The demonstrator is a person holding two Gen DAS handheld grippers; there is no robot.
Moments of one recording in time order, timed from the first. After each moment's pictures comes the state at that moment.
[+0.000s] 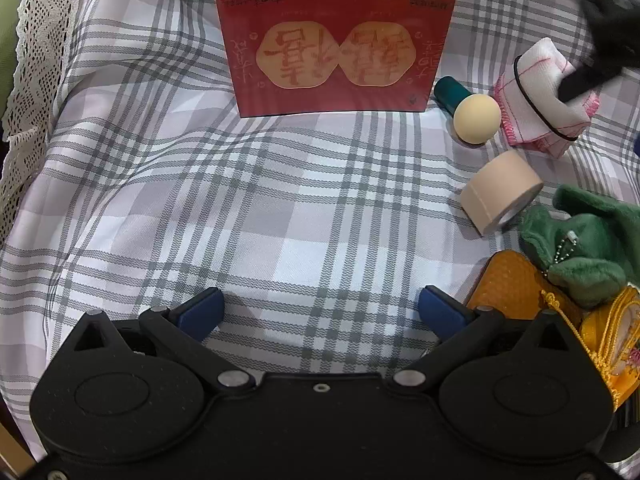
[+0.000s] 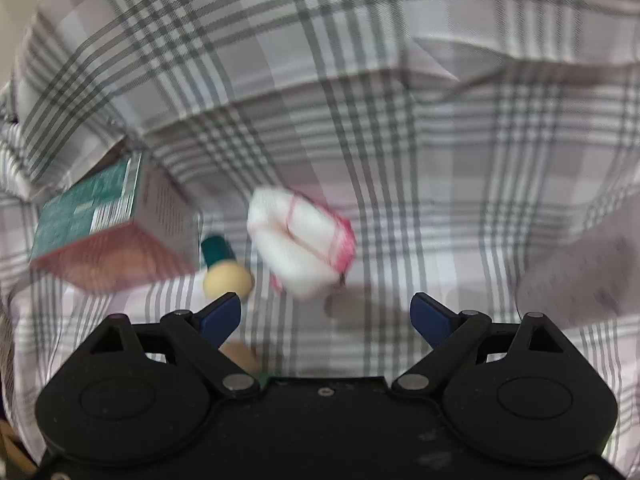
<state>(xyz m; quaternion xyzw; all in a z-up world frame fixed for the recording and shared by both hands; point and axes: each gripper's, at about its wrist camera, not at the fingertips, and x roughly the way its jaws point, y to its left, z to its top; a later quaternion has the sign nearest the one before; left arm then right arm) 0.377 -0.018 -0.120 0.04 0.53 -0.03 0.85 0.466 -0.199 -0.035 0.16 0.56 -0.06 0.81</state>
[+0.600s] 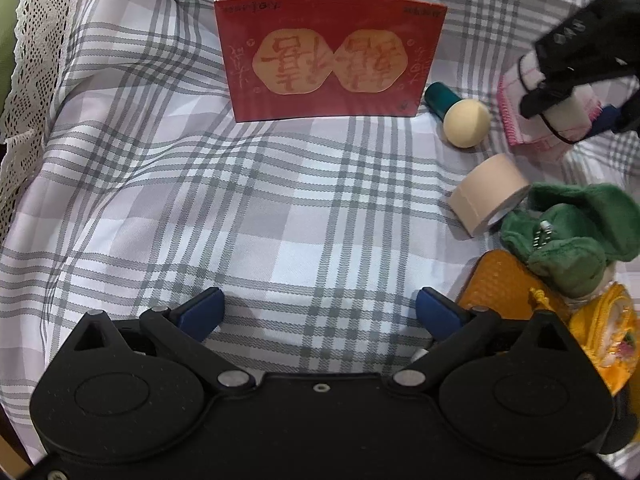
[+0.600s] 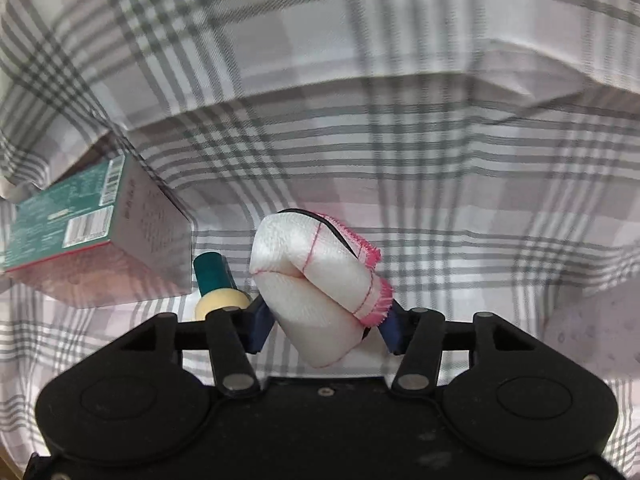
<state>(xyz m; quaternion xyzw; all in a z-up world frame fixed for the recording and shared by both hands) 0.370 -0.014 -0.114 0.02 0.52 -0.05 0.85 0.497 -0.201 -0.061 0.14 0.56 -0.05 0.81</state>
